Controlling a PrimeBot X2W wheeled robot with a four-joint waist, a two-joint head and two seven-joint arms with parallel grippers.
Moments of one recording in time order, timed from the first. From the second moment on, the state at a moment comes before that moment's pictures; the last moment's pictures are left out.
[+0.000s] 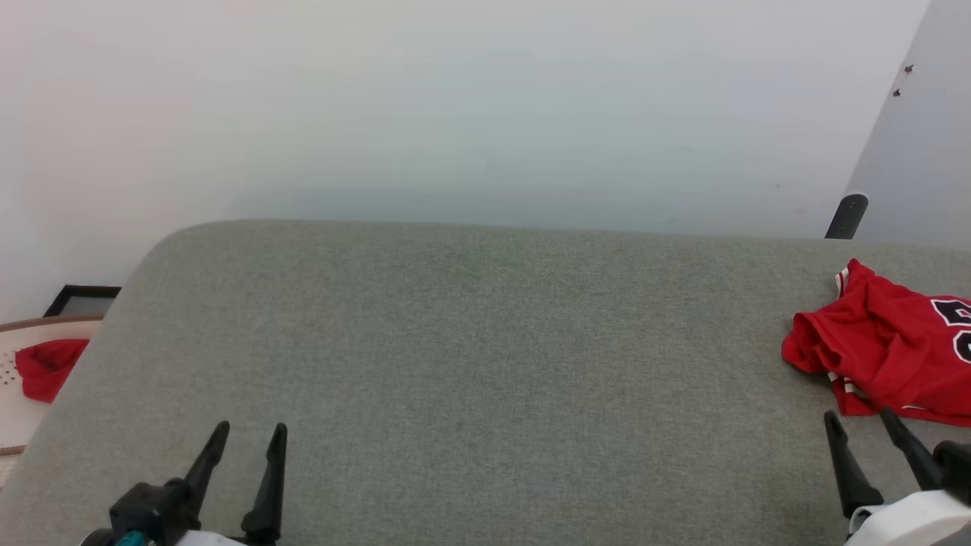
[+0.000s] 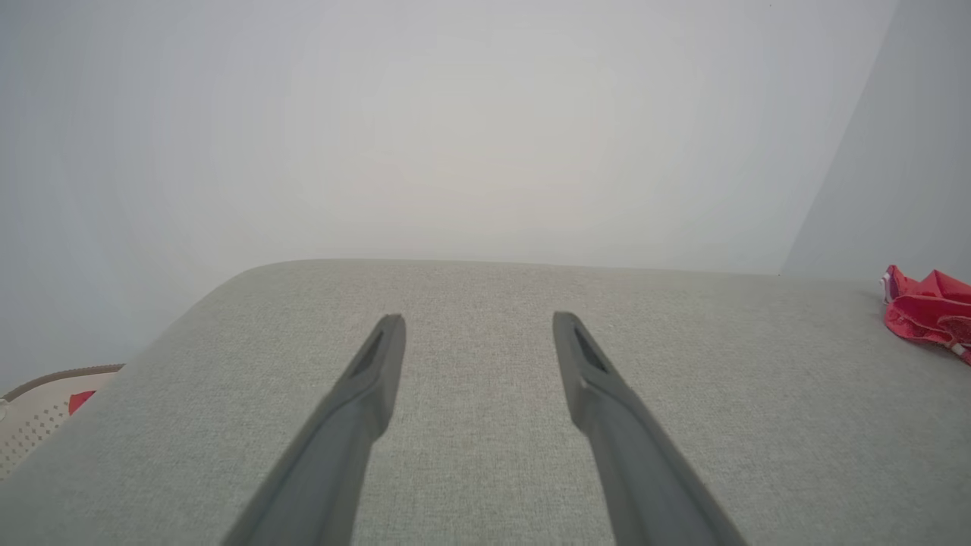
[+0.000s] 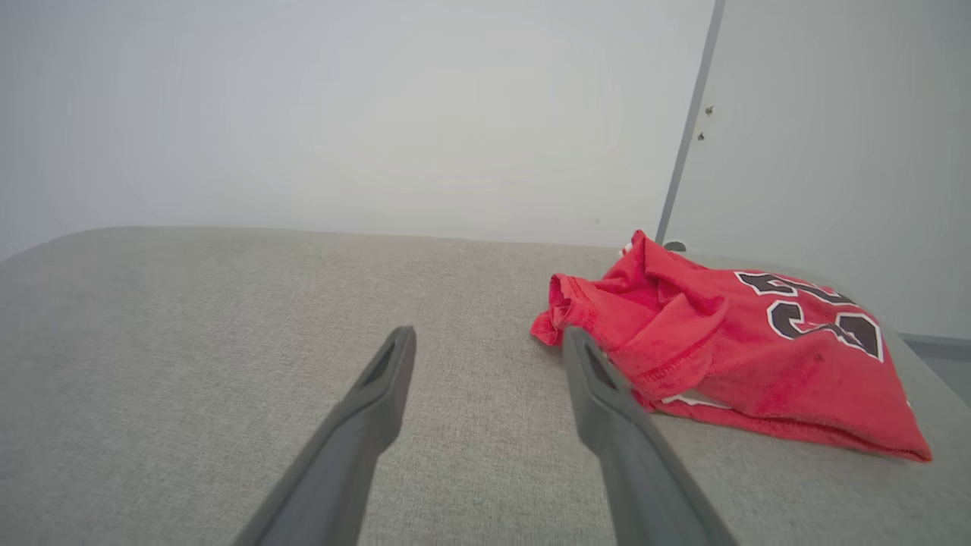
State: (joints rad) left arm 0.02 0.29 -0.06 0.23 -0.36 -0.13 -0.26; right arm -0.06 -0.30 0.04 0.33 0.34 0.13 -0.15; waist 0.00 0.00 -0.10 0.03
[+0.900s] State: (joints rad) left arm 0.08 0.24 -0.07 0.29 -0.40 -0.13 -0.25; right arm 0.08 -0.18 -0.02 0.22 0.32 0.13 -0.05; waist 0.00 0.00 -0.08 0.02
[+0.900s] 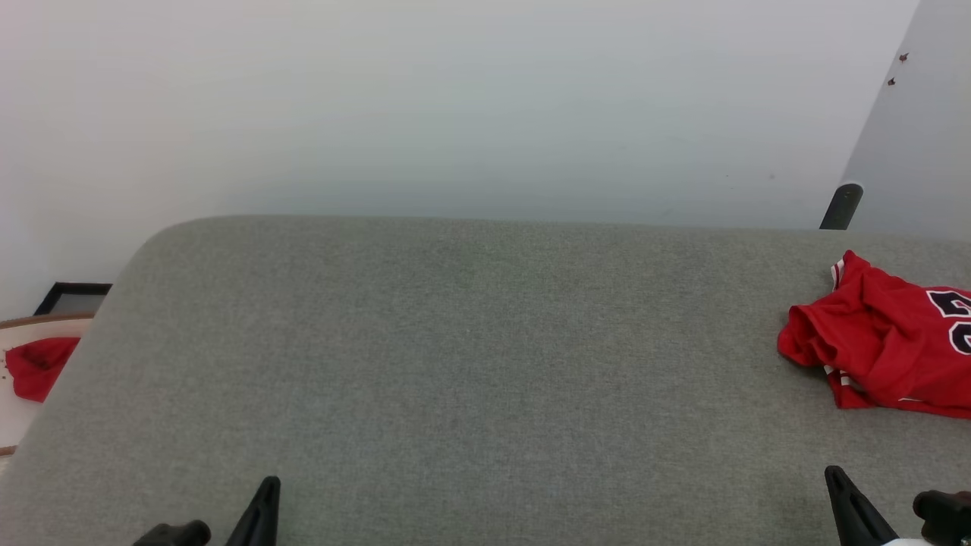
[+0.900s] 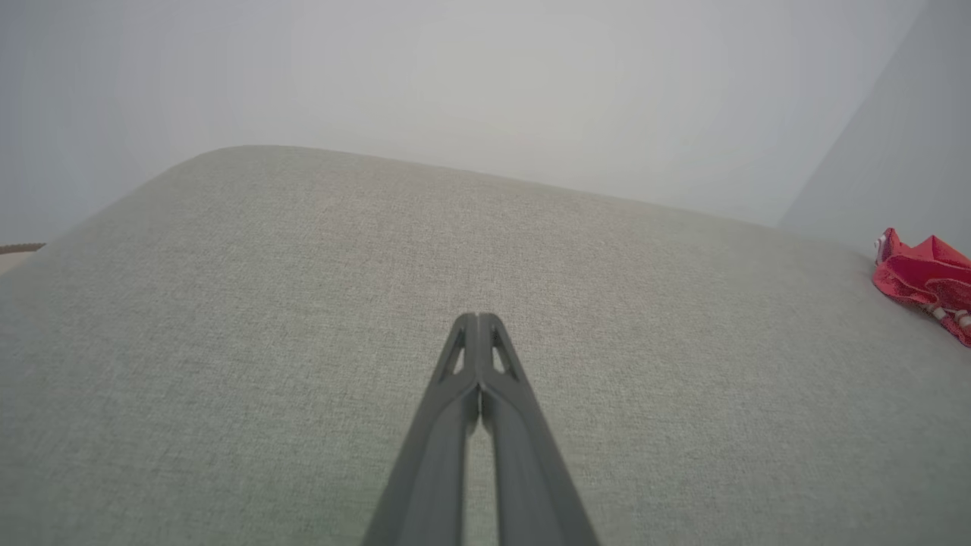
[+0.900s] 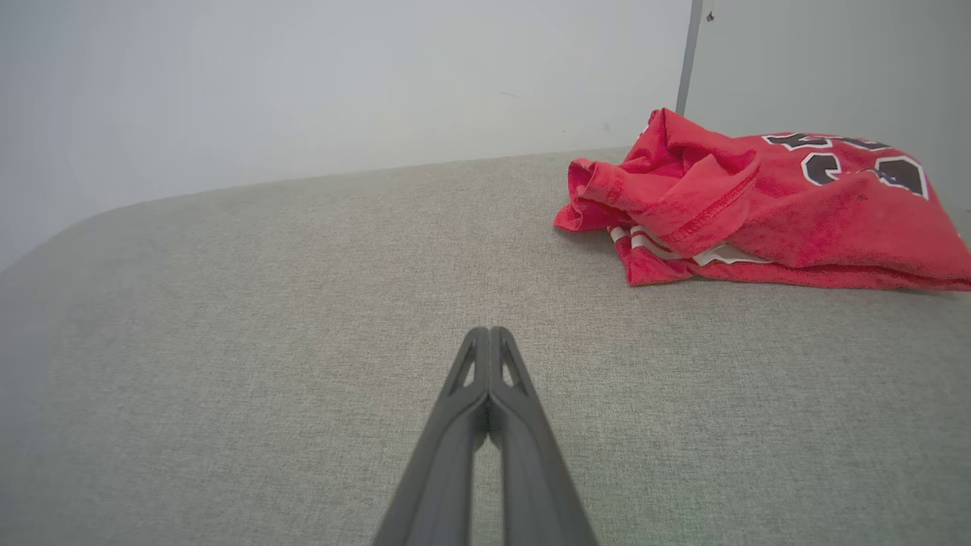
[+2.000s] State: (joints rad) left arm 0.01 0.17 0.00 0.28 -0.88 -0.13 -0.10; right arm 0.02 -0.13 -0.06 0.22 0.83 0.13 0.01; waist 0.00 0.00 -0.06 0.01
